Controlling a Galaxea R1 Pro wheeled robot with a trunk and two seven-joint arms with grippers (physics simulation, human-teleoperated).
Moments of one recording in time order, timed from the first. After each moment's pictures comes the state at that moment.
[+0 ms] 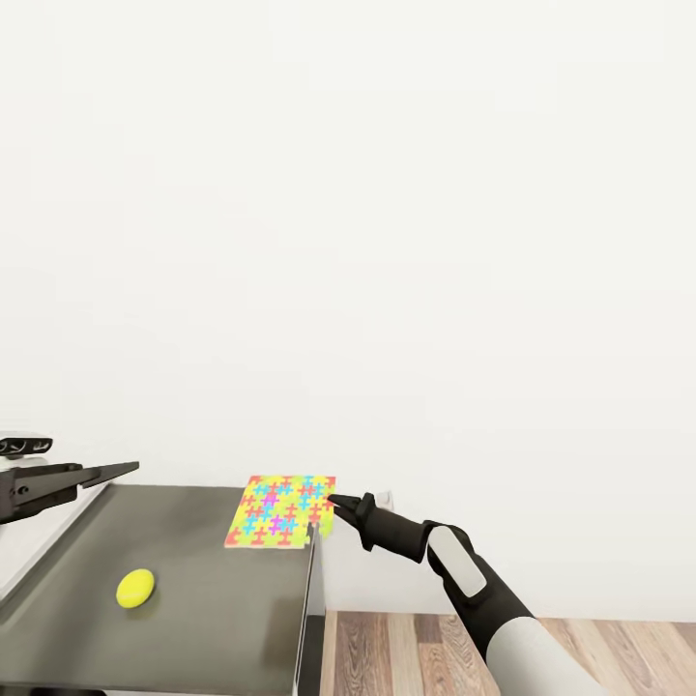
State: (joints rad) left arm -0.37 0.65 0.30 -1.42 0.57 1.04 -1.57; right arm -0.60 0.10 0.20 -0.71 -1.12 0.75 0.41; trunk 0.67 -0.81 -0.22
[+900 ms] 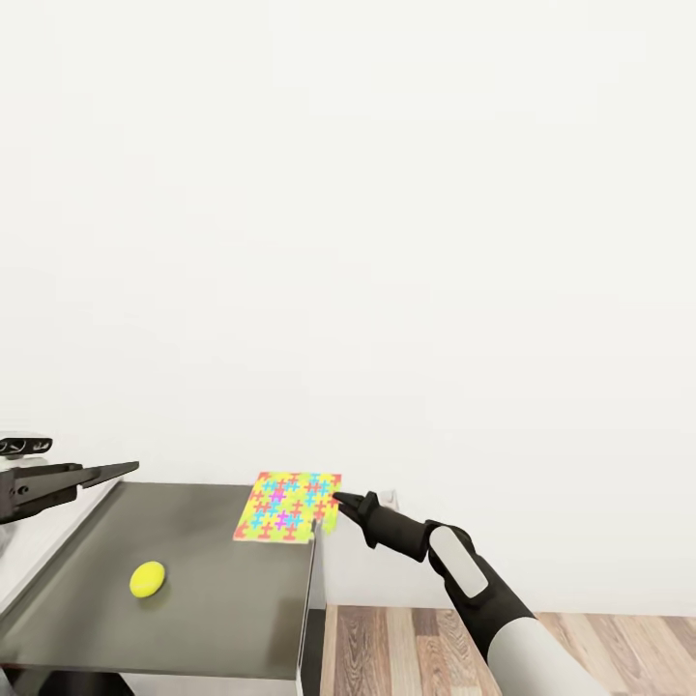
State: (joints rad) left arm -0.37 0.65 0.30 -1.42 0.57 1.04 -1.57; right arm -0.60 0.09 0.19 -0.71 -1.12 0.69 0.38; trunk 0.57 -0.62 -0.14
